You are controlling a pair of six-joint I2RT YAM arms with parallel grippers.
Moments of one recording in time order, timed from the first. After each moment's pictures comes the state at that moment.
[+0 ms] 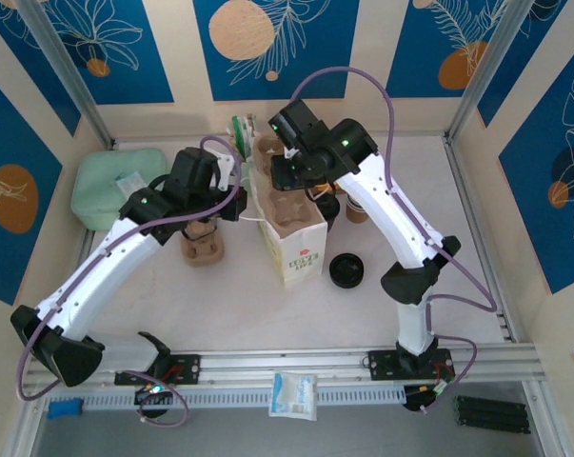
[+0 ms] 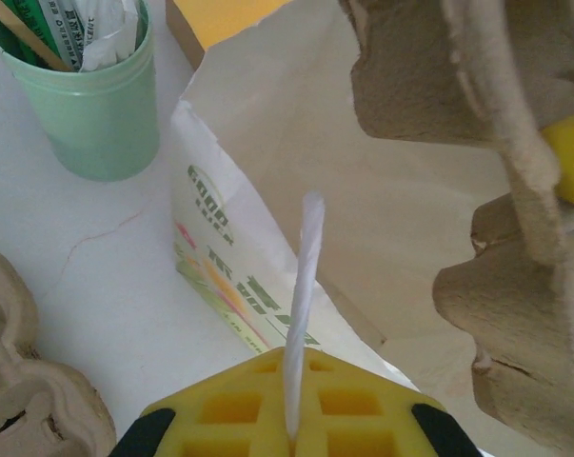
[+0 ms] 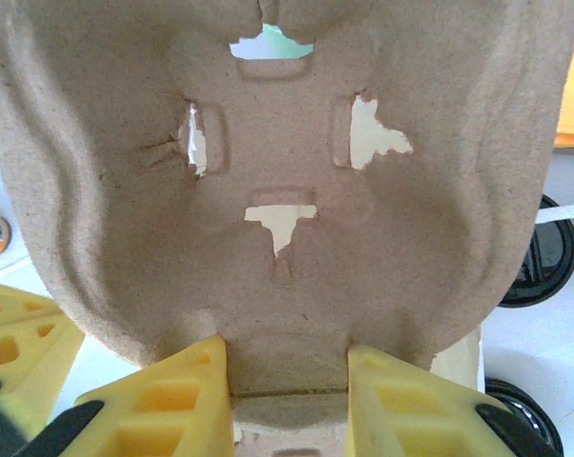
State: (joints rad) left arm -0.61 1.29 1.42 -0.83 0.08 -0.33; right arm 0.79 1.94 2.47 -1.51 0.11 0.52
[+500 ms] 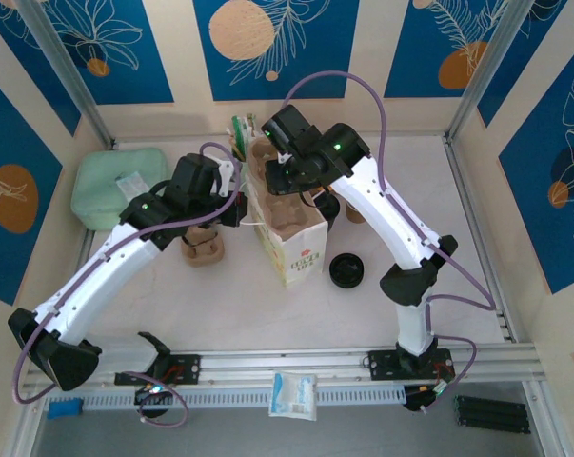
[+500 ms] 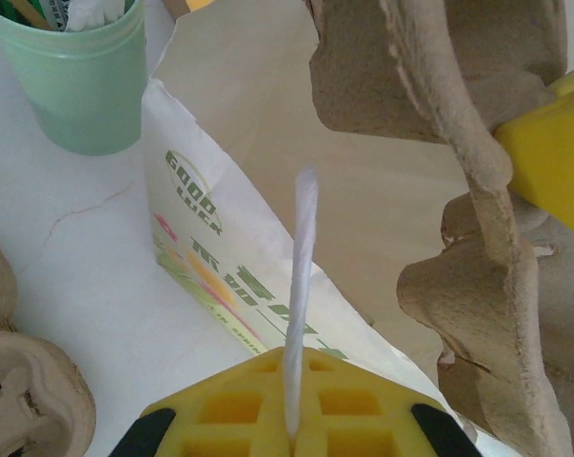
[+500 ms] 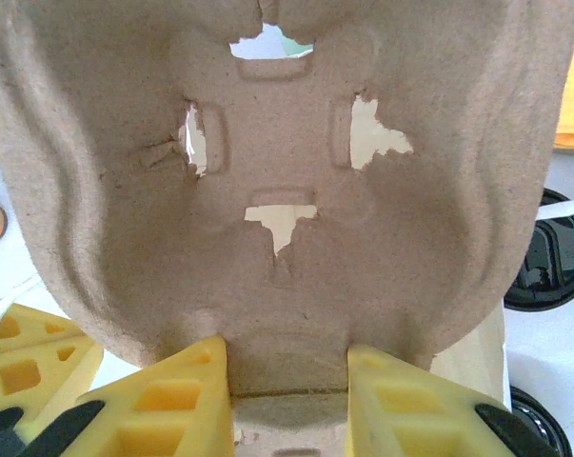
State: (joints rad) left arm -0.63 1.26 1.38 -0.83 0.08 -0.37; right arm 0.82 1.94 2.44 -1.49 0.13 0.51
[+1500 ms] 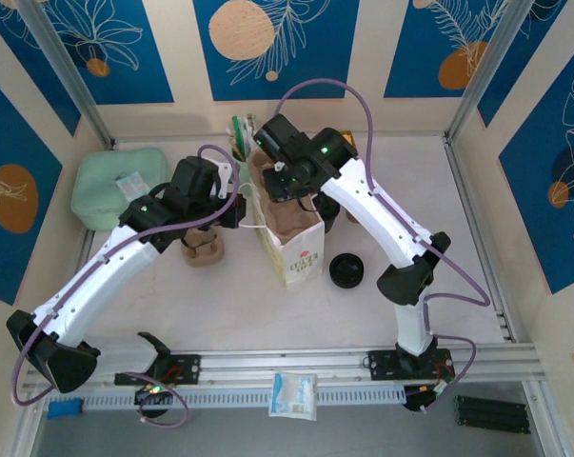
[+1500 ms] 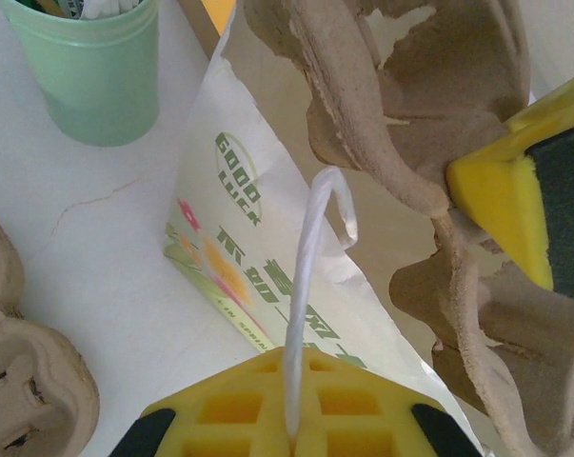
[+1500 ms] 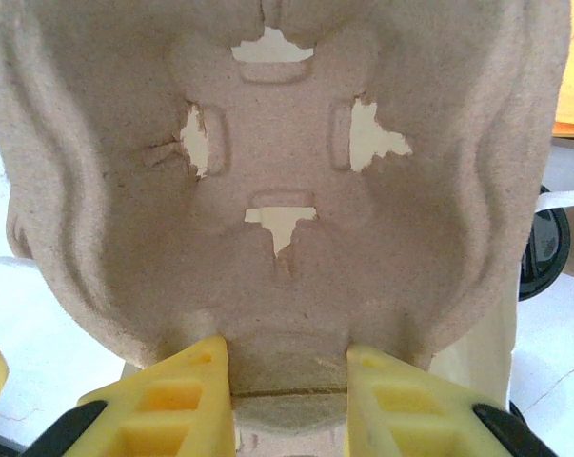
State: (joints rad) left arm -0.63 1.25 1.36 -0.83 0.06 -0.40; right arm 0.84 1.96 2.38 -1.50 0.19 0.48
